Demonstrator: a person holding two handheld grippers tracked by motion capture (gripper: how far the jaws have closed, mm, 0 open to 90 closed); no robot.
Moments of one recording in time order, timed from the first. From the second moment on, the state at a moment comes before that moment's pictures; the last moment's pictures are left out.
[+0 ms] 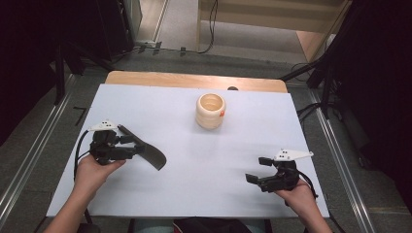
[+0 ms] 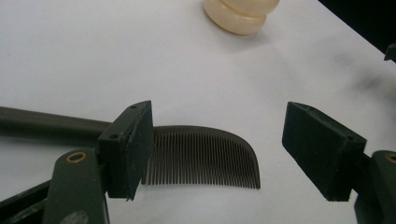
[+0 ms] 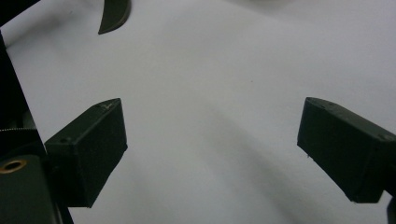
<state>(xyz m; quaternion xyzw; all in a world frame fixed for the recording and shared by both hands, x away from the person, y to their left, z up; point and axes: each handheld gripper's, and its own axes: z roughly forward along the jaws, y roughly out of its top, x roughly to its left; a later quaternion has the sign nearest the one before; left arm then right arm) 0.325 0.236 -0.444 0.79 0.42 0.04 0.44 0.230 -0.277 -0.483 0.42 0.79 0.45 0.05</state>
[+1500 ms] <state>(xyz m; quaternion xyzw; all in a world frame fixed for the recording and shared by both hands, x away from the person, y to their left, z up) 0.409 0.239 -0.442 0.78 0.45 0.11 0.43 0.230 -0.277 -0.483 0.42 0.79 0.45 0.05</state>
